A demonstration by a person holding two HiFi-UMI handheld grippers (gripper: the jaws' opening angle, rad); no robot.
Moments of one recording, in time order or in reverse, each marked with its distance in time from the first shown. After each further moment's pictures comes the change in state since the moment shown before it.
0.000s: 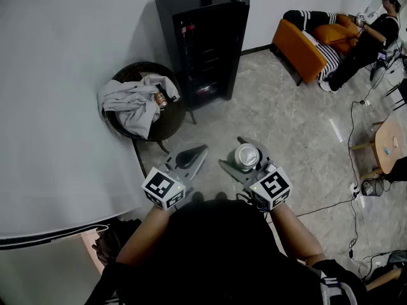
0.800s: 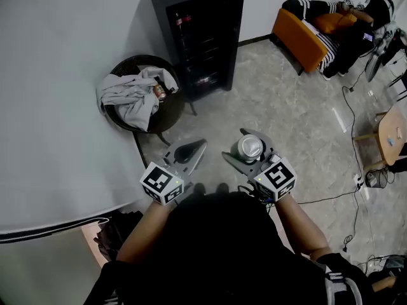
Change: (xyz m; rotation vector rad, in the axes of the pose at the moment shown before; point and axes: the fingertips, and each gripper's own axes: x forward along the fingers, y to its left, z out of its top) left arm 0.004 -0.021 -0.011 -0.020 0.033 0.001; right arm -0.026 -0.008 -0.014 0.014 0.018 0.021
